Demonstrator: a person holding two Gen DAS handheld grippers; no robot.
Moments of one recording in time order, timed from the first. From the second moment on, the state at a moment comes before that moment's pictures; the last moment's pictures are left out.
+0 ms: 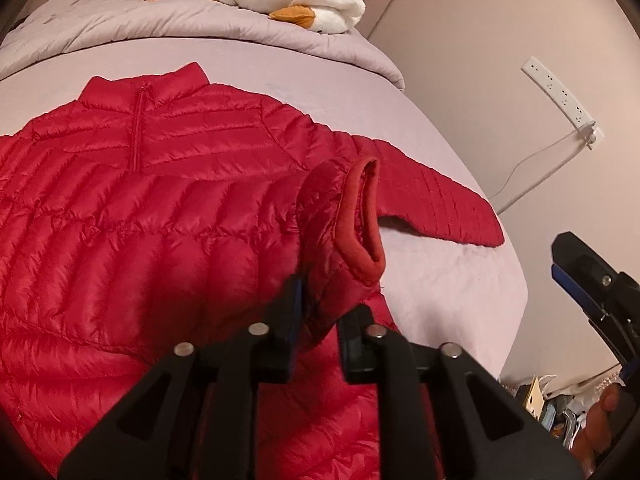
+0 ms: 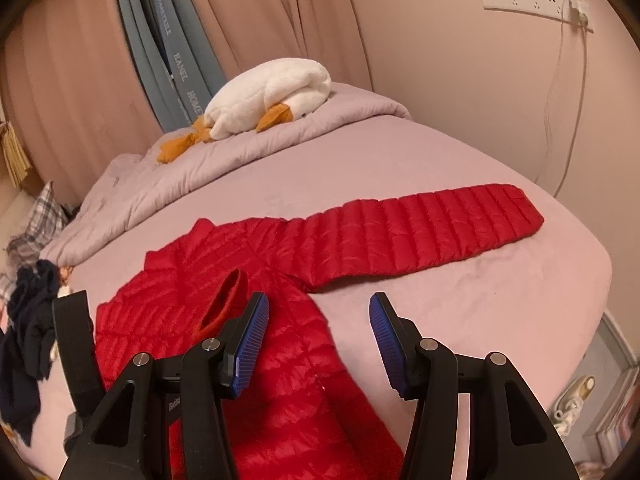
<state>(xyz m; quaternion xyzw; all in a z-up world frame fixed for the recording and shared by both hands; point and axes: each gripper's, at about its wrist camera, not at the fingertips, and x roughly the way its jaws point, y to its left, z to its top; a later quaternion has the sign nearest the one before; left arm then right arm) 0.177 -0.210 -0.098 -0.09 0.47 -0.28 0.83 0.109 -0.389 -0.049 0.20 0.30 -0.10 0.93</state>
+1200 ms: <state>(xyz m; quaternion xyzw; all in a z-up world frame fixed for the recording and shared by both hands) 0.181 0.013 -0.070 -0.15 0.43 0.00 0.89 0.195 -0.354 -0.113 0.16 0.41 -0.02 0.90</state>
